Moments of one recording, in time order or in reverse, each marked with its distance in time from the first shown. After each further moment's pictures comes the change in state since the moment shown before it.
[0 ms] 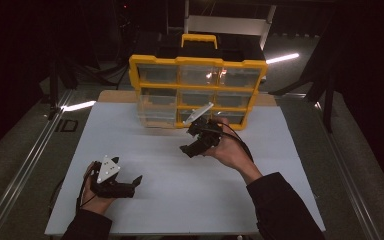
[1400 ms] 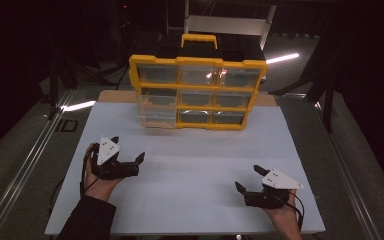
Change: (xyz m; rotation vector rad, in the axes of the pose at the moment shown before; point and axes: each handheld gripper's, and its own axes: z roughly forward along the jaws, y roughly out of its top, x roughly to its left) left arm 0.003 0.068 -0.006 -0.113 0.107 -0.042; right arm 0.026 -0.230 -0.056 -0.432 -0.263 0.225
